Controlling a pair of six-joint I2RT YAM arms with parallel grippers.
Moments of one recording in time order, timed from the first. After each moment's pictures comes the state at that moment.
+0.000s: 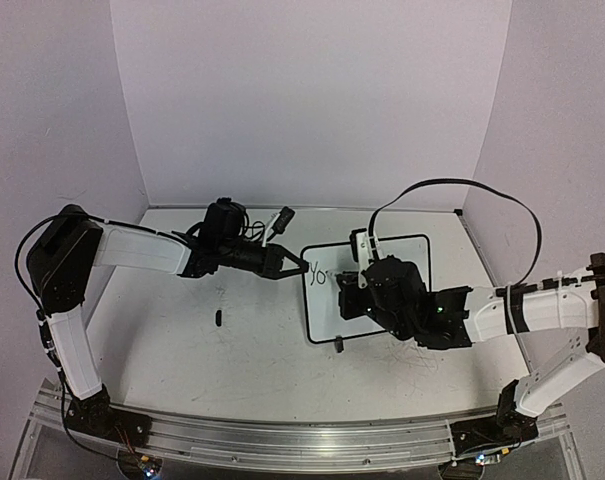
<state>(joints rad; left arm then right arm) -0.70 1.85 1.15 0.29 0.76 -0.40 1.09 1.45 0.83 0.18 0.58 0.40</state>
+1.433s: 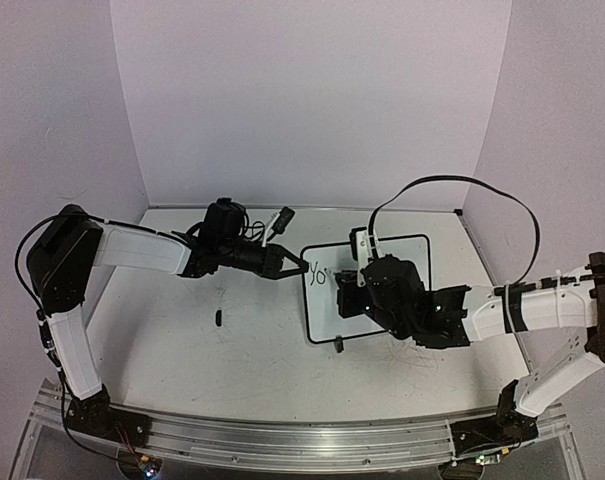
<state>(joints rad) -0.70 1.85 1.15 0.29 0.76 -0.40 1.09 1.46 0.84 0.18 0.59 0.42</state>
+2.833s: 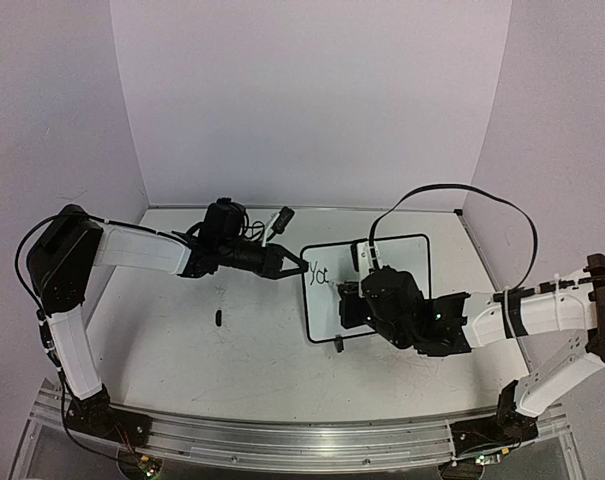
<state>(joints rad) -0.70 1.85 1.15 0.29 0.76 -0.40 1.11 1.46 0.80 0.15 0.61 0.47</state>
